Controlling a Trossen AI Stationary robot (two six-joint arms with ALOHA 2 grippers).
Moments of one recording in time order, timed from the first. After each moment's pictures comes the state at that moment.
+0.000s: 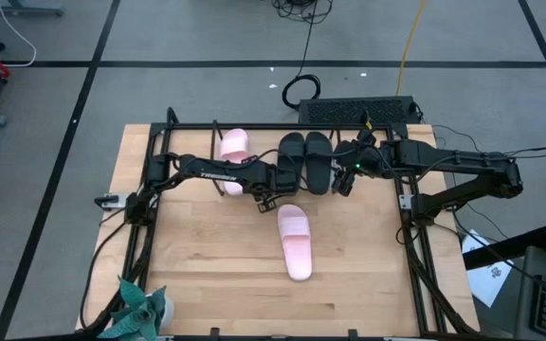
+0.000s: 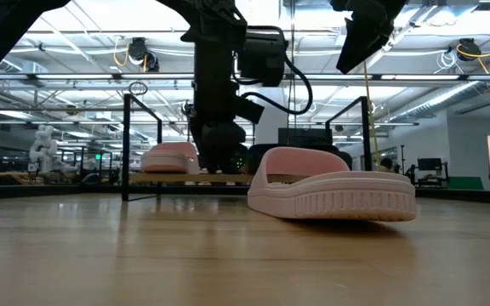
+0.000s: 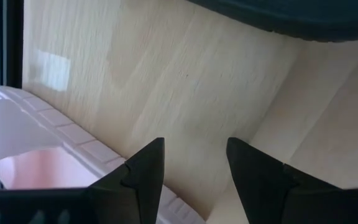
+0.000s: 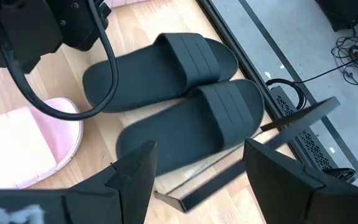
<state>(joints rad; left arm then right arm) 0.10 2.12 1.66 -1.14 -0.42 -0.29 -0.11 1.21 1.20 -0.95 0.41 0.20</state>
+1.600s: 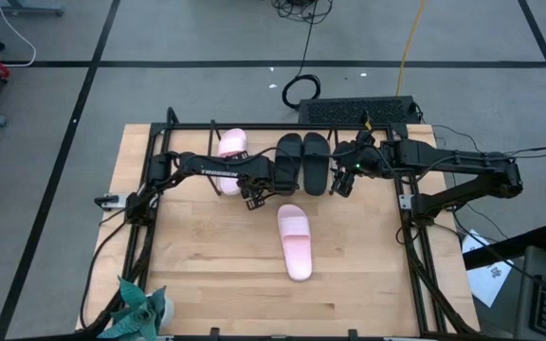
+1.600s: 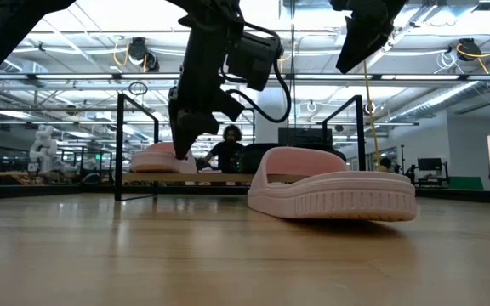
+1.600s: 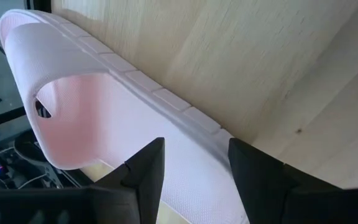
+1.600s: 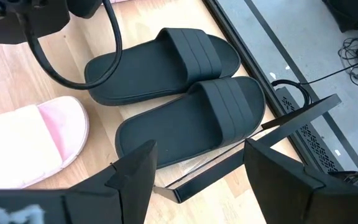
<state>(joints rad) 0.11 2.13 1.75 -1.46 -0.44 -0.38 -0.11 1.21 1.20 -0.94 0.39 0.19</state>
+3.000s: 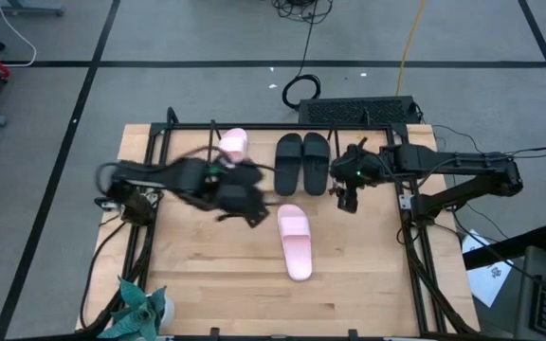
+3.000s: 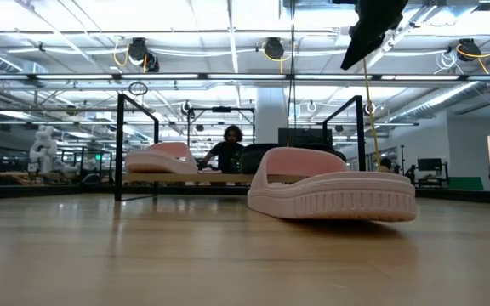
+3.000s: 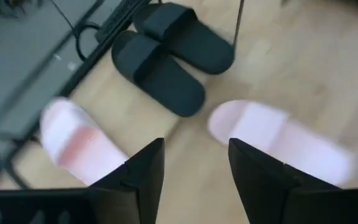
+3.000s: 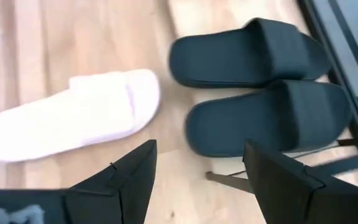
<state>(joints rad) -0.24 1.88 2.28 -1.57 -0.54 -0.72 -0.06 1.21 1.20 -0.96 0.15 0.11</state>
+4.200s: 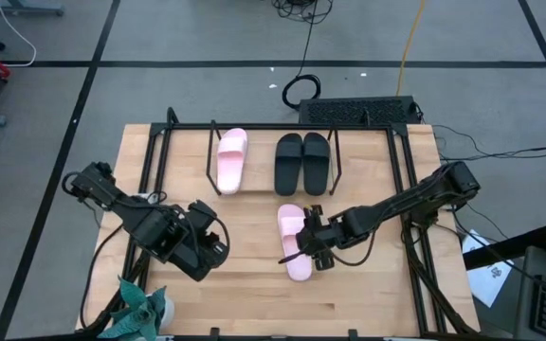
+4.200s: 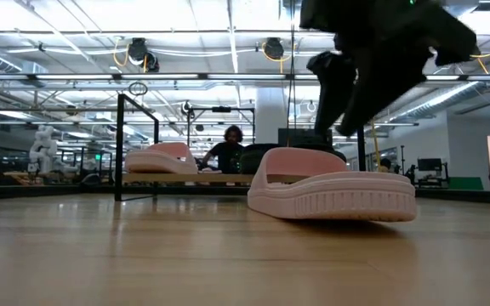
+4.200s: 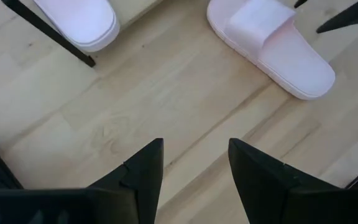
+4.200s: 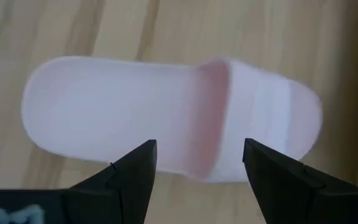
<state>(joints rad) -0.59 1.61 1.75 -1.57 -0.42 -1.48 0.34 1.67 1.14 -0.60 0.24 0.05</state>
